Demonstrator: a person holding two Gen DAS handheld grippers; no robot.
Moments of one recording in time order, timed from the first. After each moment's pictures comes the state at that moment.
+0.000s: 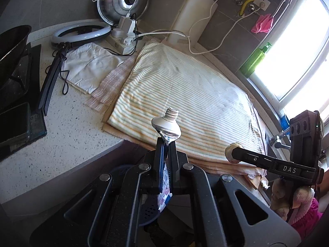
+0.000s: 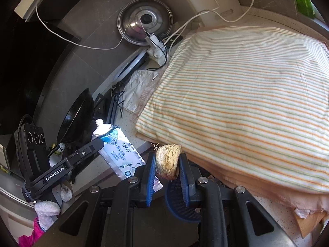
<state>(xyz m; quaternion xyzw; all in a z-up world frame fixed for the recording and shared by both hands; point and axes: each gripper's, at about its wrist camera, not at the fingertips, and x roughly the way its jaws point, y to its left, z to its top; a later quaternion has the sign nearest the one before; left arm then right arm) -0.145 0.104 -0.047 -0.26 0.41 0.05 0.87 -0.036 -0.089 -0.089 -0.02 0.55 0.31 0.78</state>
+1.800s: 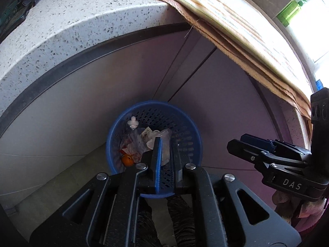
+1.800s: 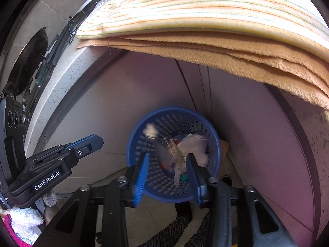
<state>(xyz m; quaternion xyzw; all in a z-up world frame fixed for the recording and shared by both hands) -0.169 0.082 -0.229 -0.23 0.56 0.08 0.79 -0.080 -0.079 -0.274 -0.13 0.63 0.22 0.74</state>
